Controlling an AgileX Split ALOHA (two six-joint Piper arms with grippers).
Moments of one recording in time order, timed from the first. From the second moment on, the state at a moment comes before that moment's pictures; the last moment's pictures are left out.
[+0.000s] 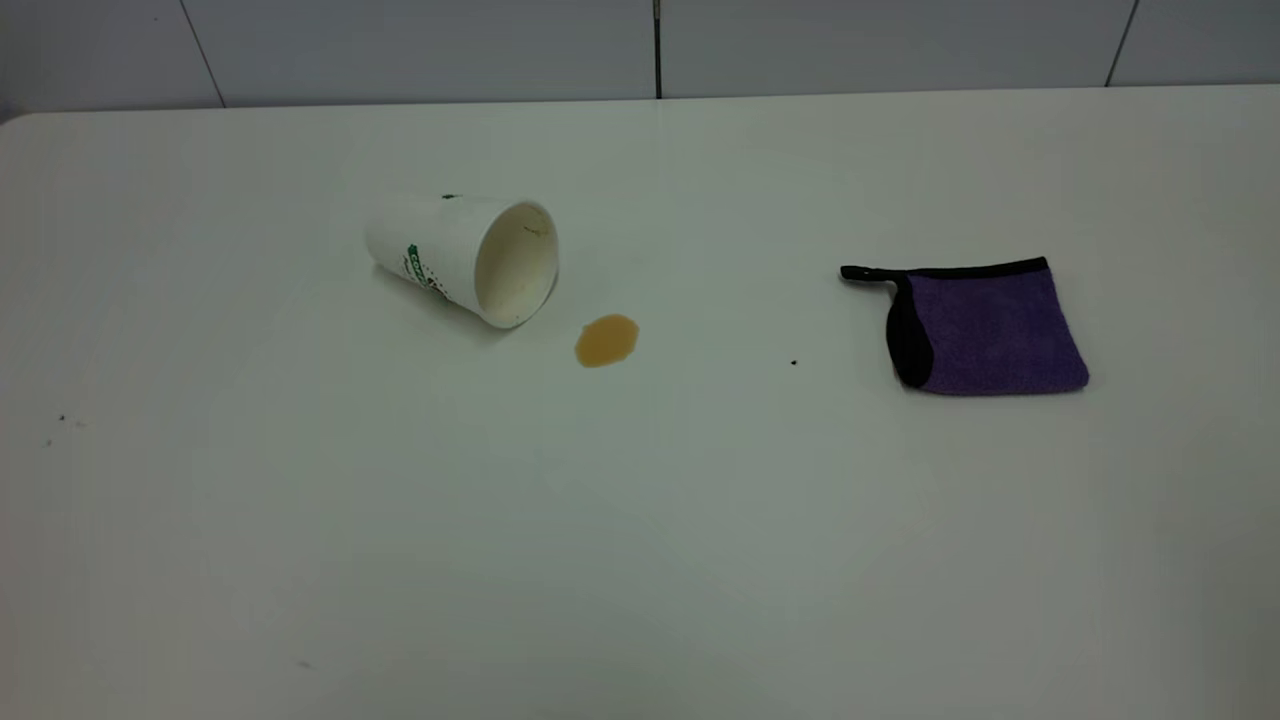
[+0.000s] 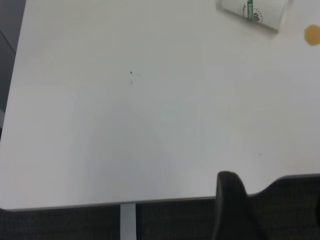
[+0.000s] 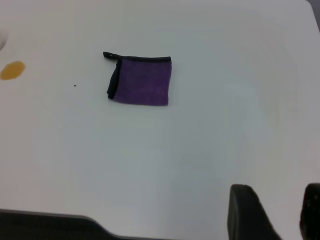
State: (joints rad) left arm 0.02 -0.02 -0.49 -0.03 1.14 0.06; right arm 0.03 -0.02 -0.47 0.03 1.12 -0.06
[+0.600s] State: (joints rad) left arm 0.02 0.21 -0.54 0.01 1.07 0.02; right arm 0.03 -0.02 -0.47 0.03 1.12 -0.06
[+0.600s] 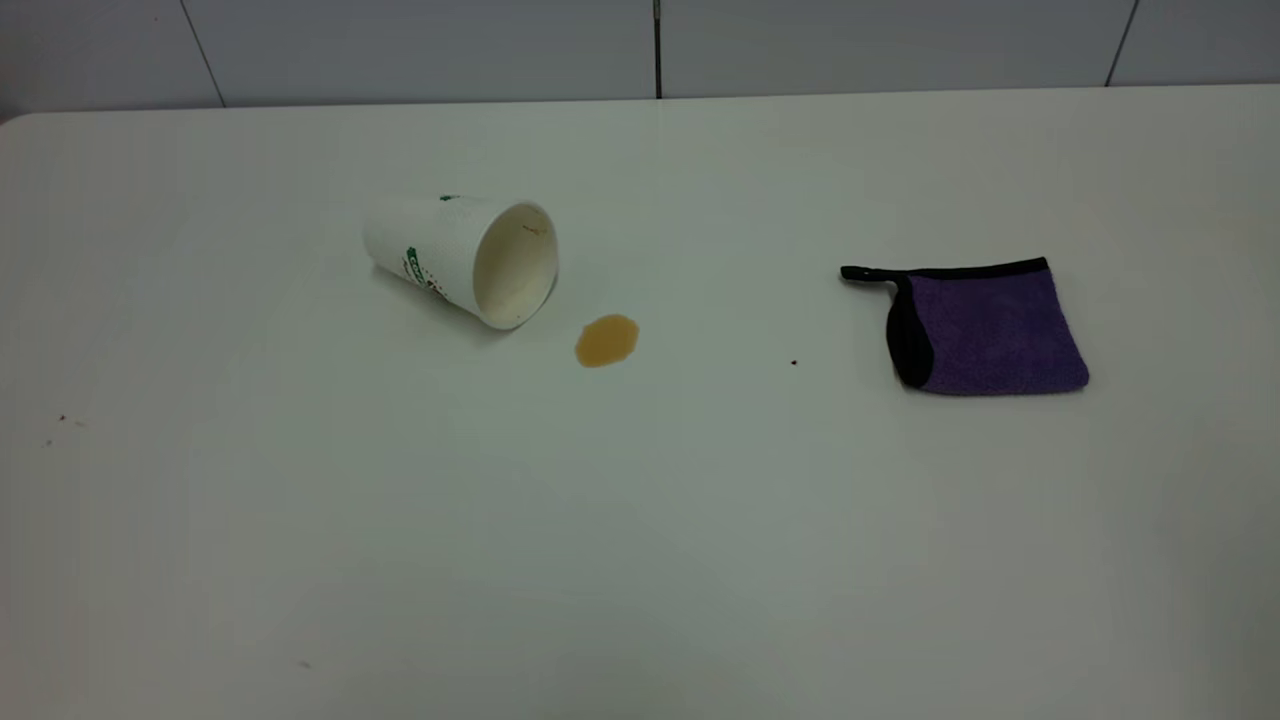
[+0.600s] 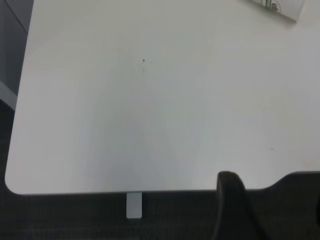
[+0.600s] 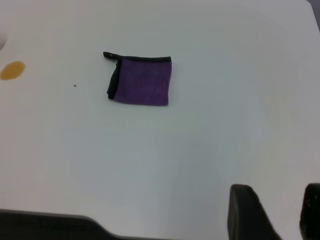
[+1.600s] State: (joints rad) left arm -0.30 1.57 -1.02 0.07 0.45 0.02; right arm 0.03 -0.02 -0.47 0.03 1.12 -0.06
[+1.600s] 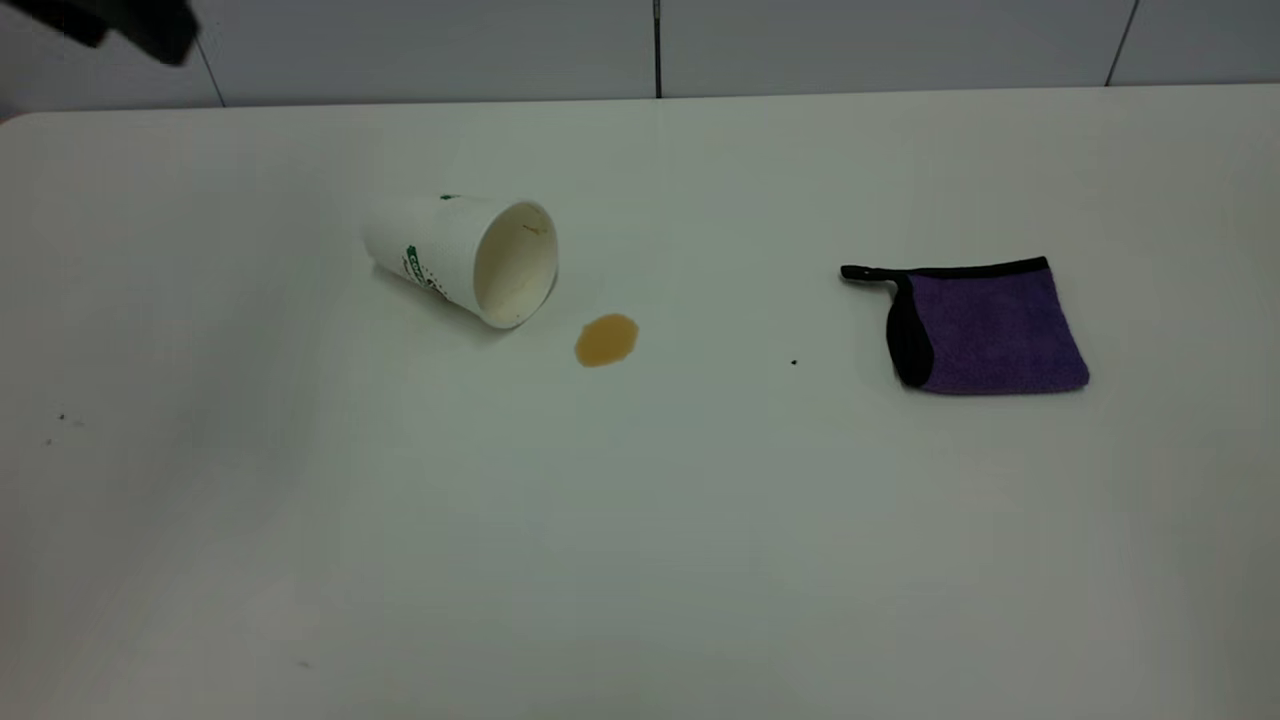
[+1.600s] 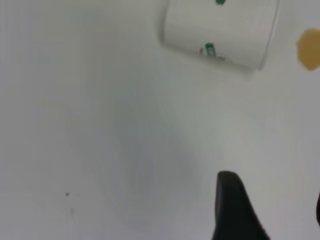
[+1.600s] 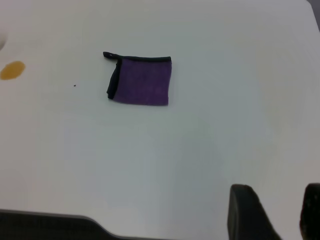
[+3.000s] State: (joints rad) left arm -0.67 2.51 -1.84 0.89 0.79 -0.67; right arm 0.03 -0.02 -0.47 0.03 1.12 -0.06
